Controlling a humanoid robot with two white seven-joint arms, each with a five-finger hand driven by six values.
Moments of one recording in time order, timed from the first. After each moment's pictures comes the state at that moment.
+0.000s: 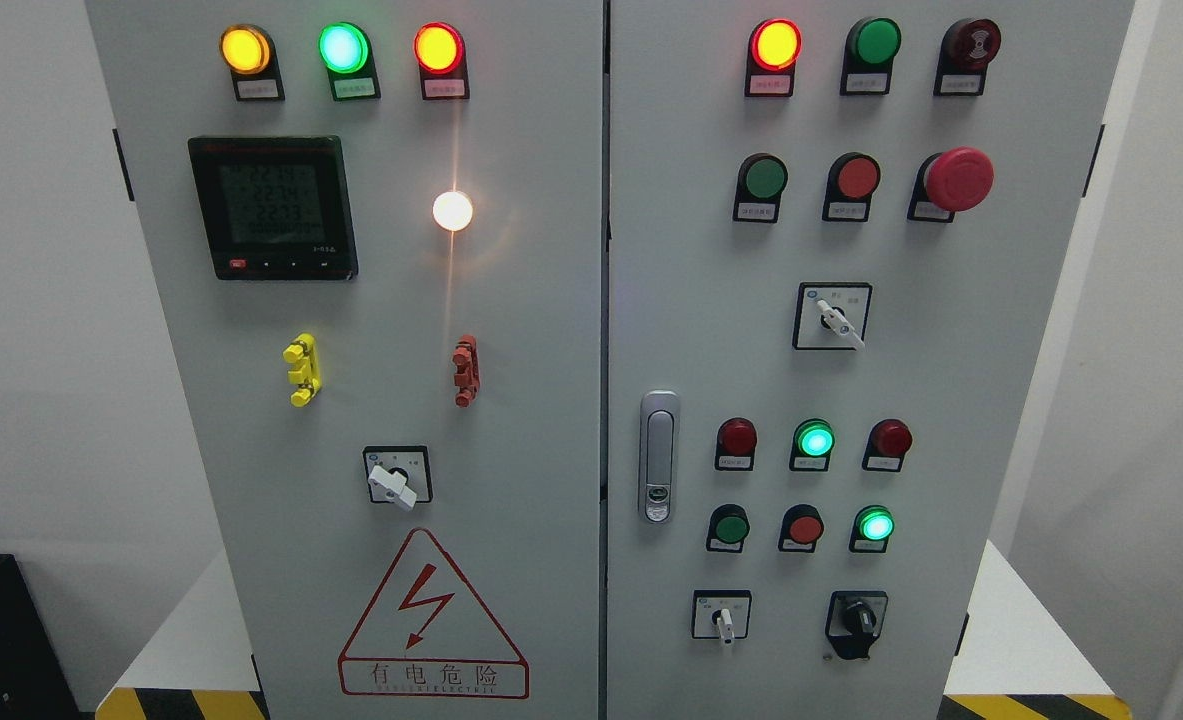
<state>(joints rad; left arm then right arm) 0.04 -0.10 -0.07 -0.08 0.08 -0.11 0.18 0.17 0.06 0.07 -0.18 -0.08 -0.19 0.21</state>
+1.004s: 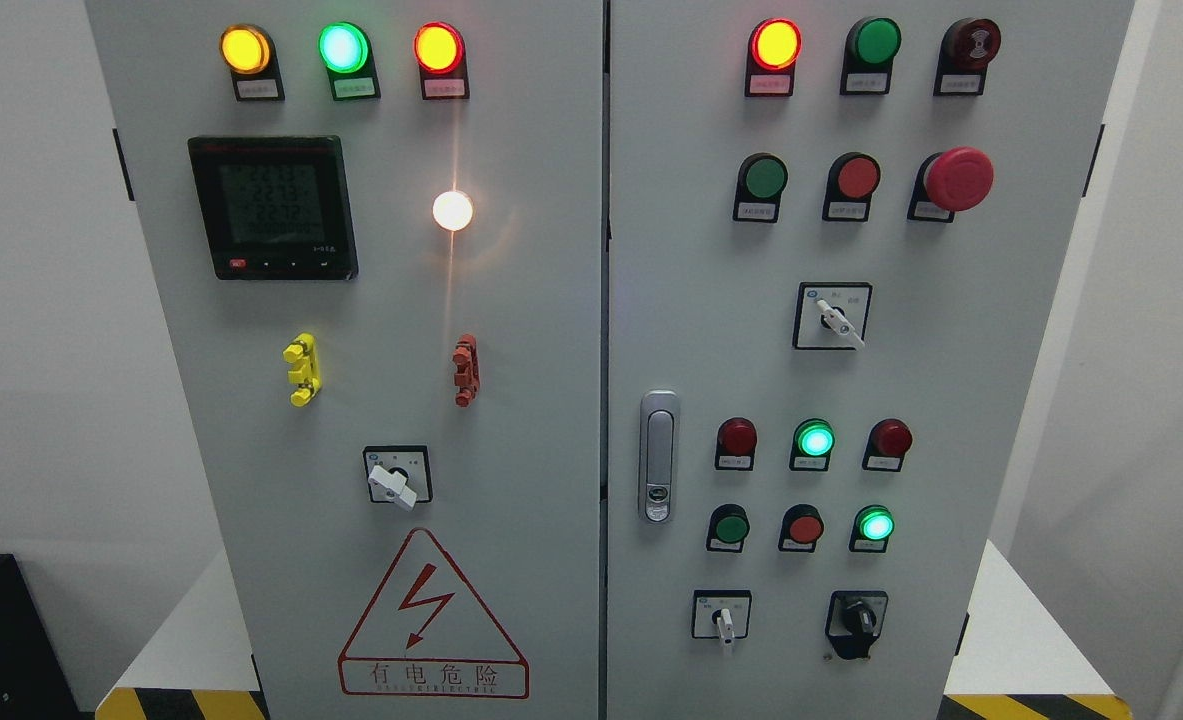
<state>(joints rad) 0.04 -0.10 -0.07 -0.08 0.08 -0.11 0.18 0.14 0.07 0.09 -0.24 -0.09 -0.14 0.18</state>
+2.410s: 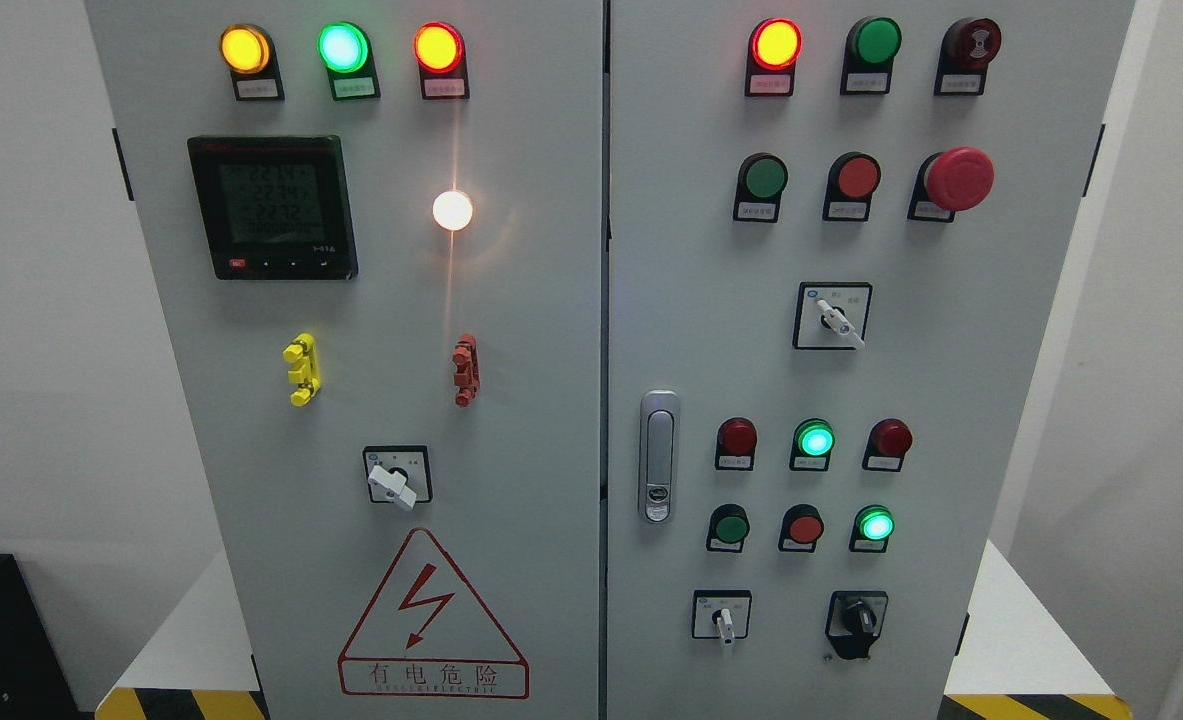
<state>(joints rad) 0.04 -0.10 -0.07 -0.08 0.08 -0.11 0.18 0.20 0.08 0.09 -0.85 0.76 0.04 -0.06</state>
